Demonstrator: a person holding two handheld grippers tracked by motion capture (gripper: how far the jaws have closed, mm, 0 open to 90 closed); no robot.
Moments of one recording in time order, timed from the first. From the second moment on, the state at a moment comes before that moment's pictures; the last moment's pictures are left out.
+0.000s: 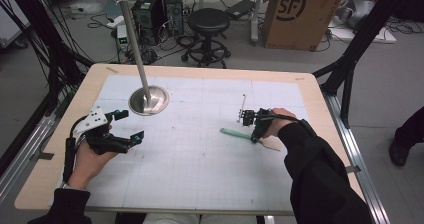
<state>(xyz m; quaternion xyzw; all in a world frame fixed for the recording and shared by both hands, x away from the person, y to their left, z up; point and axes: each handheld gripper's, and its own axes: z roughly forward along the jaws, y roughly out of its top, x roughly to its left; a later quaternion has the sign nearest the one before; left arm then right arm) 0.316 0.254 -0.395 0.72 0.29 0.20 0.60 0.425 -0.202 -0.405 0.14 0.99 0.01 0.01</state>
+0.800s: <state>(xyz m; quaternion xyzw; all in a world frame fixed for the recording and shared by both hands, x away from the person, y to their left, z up) 0.315 0.255 -0.395 0.72 0.29 0.21 0.60 0.401 -0.244 -0.368 0.20 0.96 0.20 0.06</state>
